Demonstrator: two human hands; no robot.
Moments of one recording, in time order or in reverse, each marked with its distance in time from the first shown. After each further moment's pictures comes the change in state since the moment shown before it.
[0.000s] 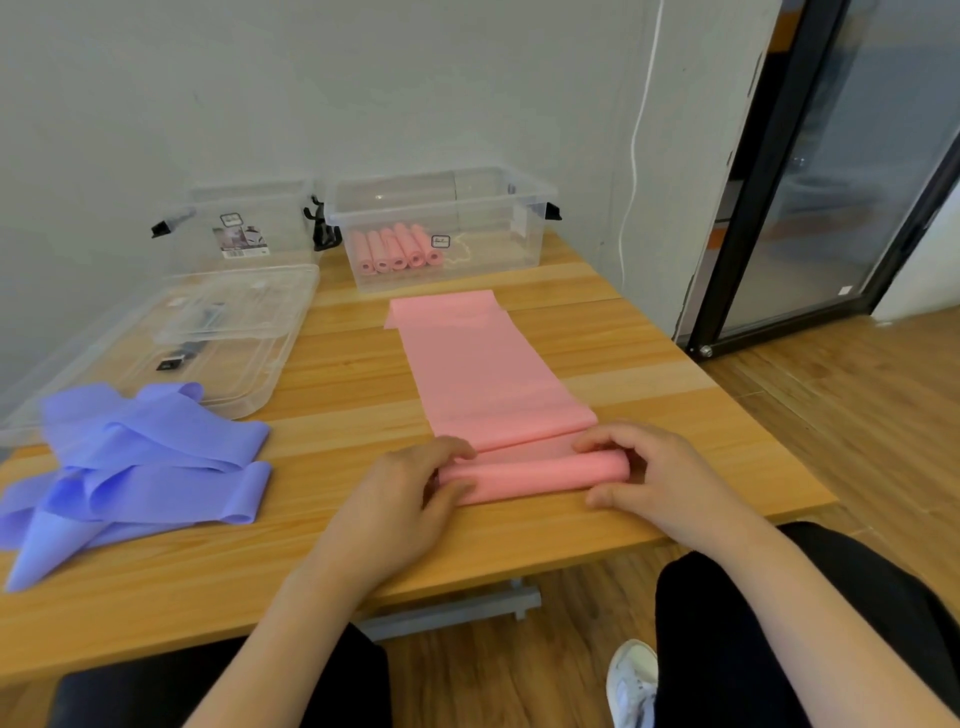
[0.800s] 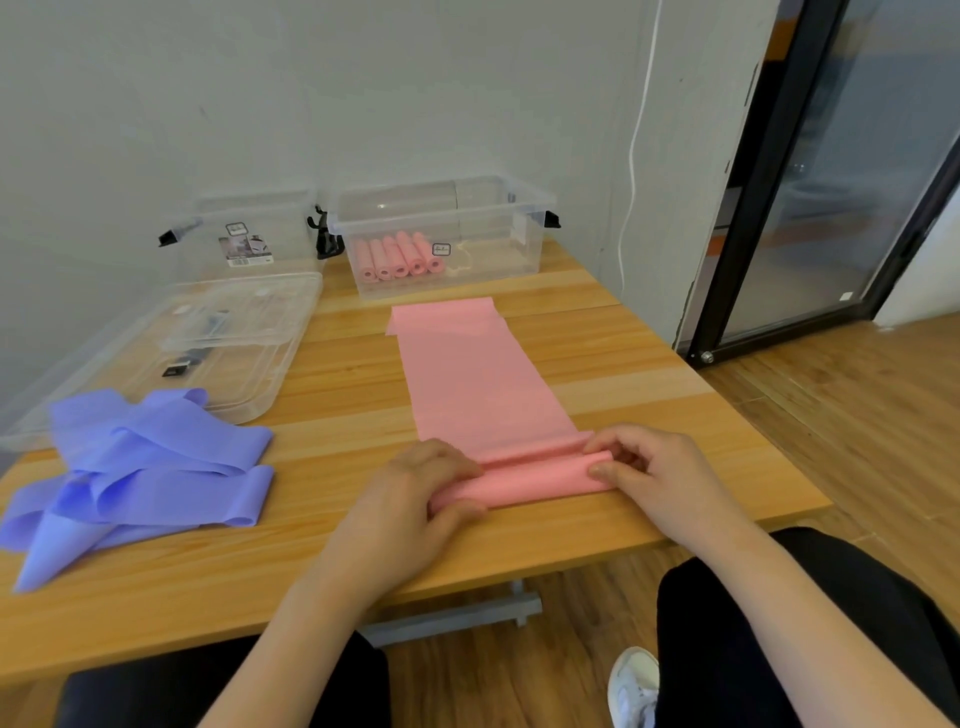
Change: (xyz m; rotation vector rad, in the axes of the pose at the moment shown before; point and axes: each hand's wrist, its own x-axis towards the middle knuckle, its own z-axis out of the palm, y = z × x) left_hand -0.003 0.002 0.003 0.030 -0.044 0.018; right_hand 0.000 0.001 0.001 -0.029 0.109 0.017
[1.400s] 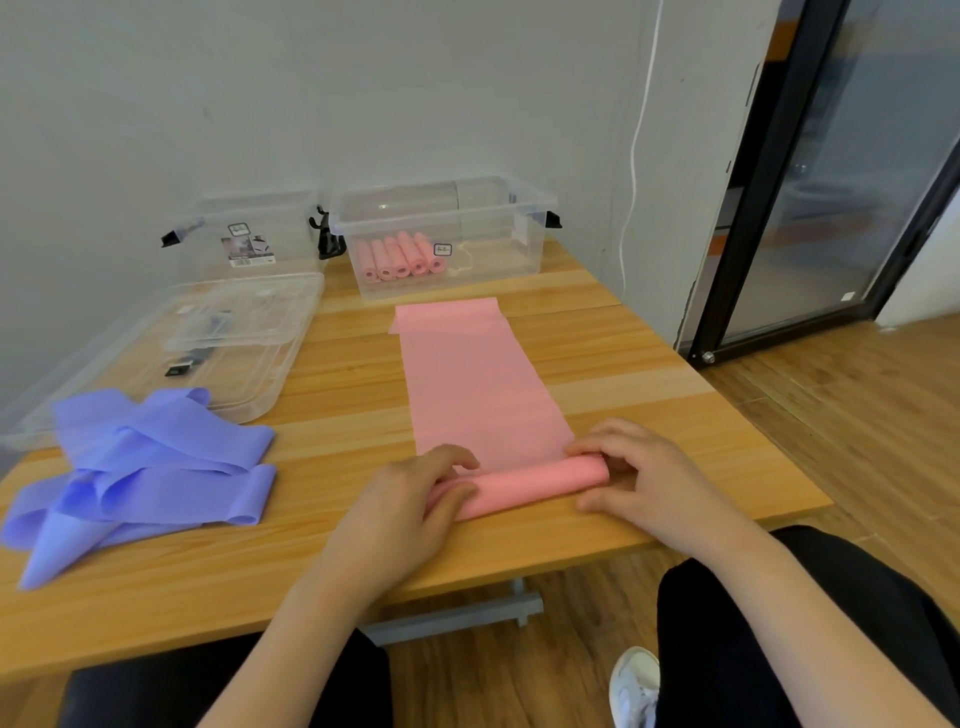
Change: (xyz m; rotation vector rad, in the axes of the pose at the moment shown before) left_hand -0.002 0.003 -0.001 -0.064 0.061 -0.011; right_hand 0.001 -0.003 0.000 -0.040 -0.177 -0.048
